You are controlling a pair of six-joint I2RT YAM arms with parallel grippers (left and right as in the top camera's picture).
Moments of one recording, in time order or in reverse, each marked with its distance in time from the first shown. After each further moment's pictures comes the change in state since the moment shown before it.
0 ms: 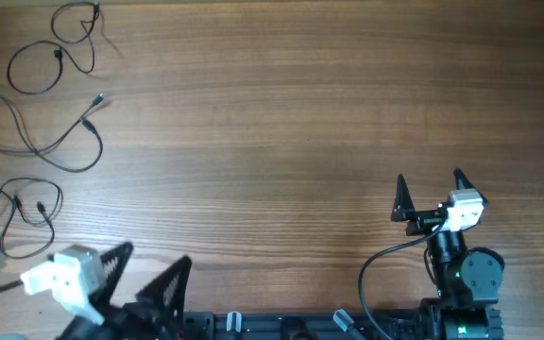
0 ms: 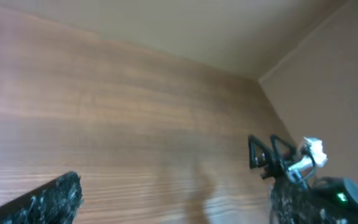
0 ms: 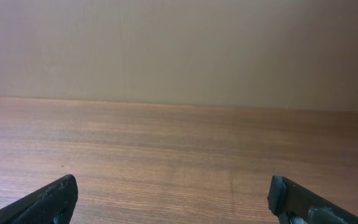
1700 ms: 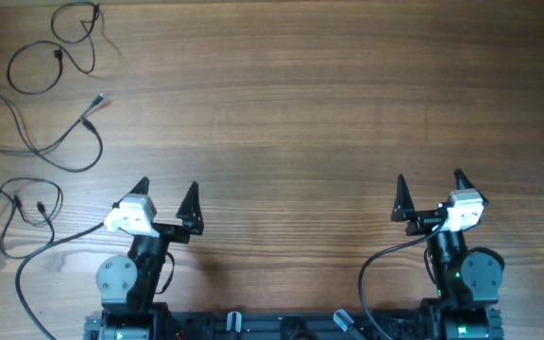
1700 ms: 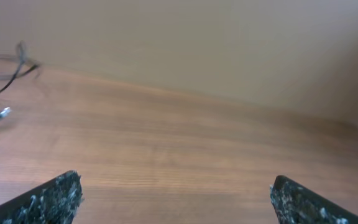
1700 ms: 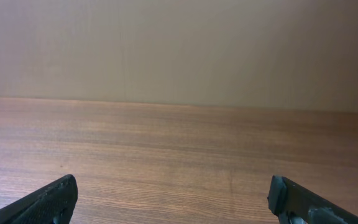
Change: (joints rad) left arm 0.000 -0.396 -1.292 1.228 -0.270 0.085; right arm 0.000 0.000 0.000 0.000 0.003 0.000
